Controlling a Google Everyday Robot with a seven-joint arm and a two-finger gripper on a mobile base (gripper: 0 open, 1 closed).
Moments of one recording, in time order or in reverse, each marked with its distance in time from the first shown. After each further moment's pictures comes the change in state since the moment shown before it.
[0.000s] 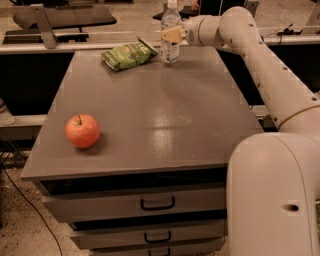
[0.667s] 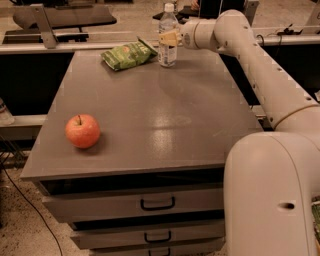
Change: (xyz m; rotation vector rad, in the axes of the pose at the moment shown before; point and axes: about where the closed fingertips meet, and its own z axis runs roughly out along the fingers) arm 0.010 0.011 0.010 -0.025 0.019 0.024
